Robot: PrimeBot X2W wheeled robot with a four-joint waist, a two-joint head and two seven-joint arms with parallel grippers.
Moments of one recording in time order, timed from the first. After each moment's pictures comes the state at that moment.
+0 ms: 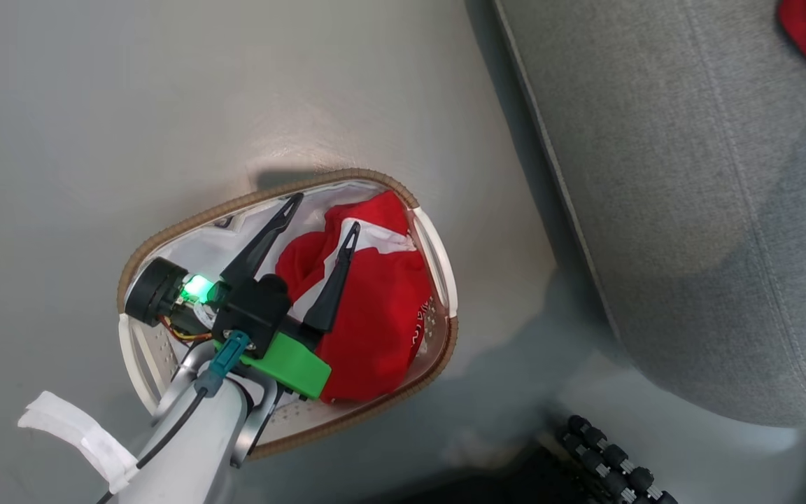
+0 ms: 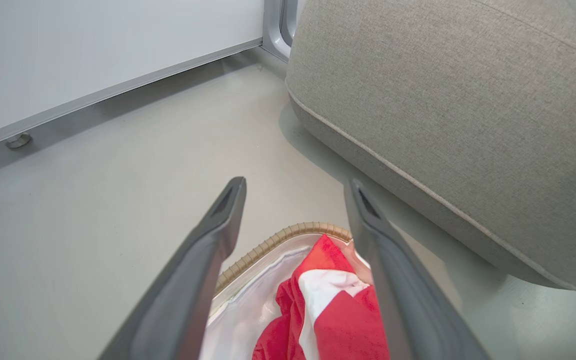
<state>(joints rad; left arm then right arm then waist) -0.40 0.24 -0.53 0.18 -0.15 -0.08 -0.20 -1.11 -0.35 -0.33 0.75 -0.25 0.13 -0.26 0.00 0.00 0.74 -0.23</state>
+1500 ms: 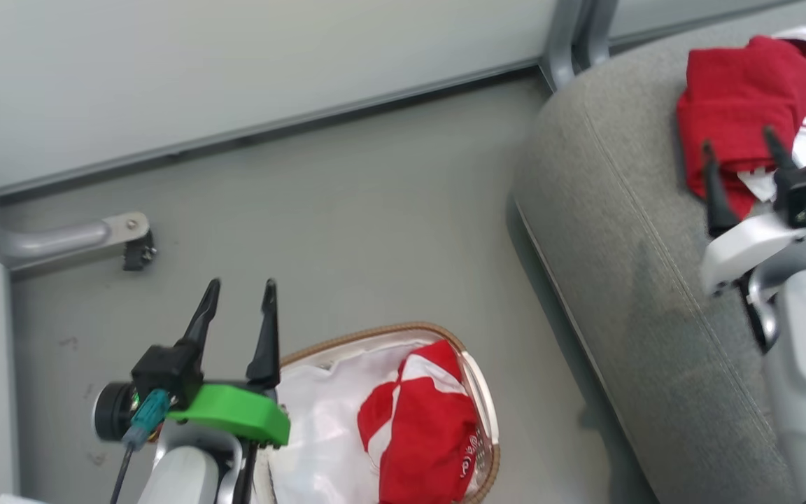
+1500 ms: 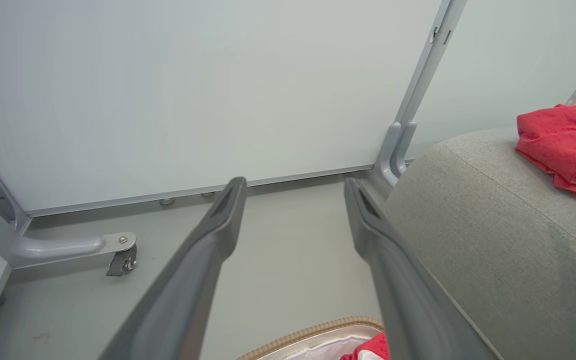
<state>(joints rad) -0.20 0.08 -0.23 0.30 -0.29 -0.07 -0.26 -0.61 -0.20 -0.11 0.62 -0.12 0.13 -0.26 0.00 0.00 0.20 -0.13</state>
